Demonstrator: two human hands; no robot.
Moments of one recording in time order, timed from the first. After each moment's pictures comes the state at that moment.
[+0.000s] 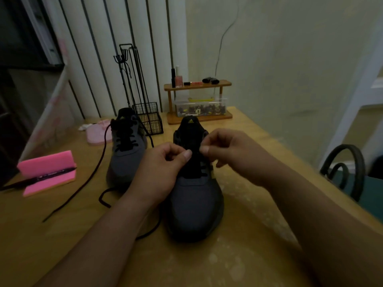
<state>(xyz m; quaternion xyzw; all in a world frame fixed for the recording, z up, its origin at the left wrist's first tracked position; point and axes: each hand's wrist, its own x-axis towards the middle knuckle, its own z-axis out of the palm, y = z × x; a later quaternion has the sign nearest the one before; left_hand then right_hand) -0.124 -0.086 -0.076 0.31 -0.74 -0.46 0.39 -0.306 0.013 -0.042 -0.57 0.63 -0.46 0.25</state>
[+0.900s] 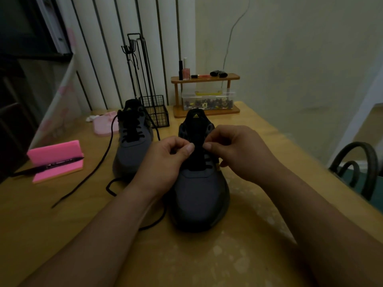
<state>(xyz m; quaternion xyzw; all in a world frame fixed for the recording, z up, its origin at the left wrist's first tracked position) -0.122 -0.089 -0.081 0.29 -0.73 -0.49 0.39 -0.295 0.006 -0.055 -0.59 0.67 -0.43 0.10</state>
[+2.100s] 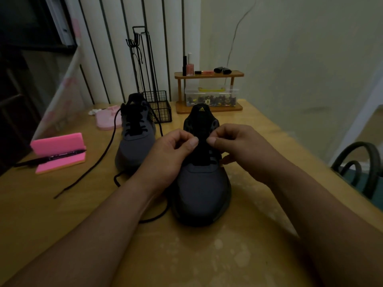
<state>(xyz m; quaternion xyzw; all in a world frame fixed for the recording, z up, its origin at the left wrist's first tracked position) -0.120 -0.090 -0.082 0.26 -0.71 -0.54 0.37 -0.291 0.009 -0.050 -0.52 0.65 -0.49 0.27</state>
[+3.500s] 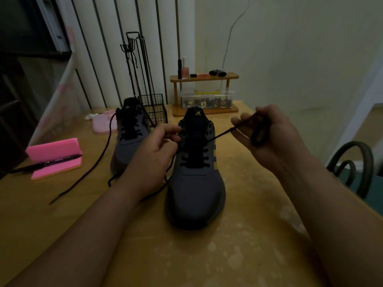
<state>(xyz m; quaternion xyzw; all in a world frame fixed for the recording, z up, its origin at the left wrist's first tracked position) -0.105 -0.093 -0.072 0.28 -0.78 -0.41 0.38 -0.325 0.022 -0.032 -0.23 0.39 -0.79 0.41</state>
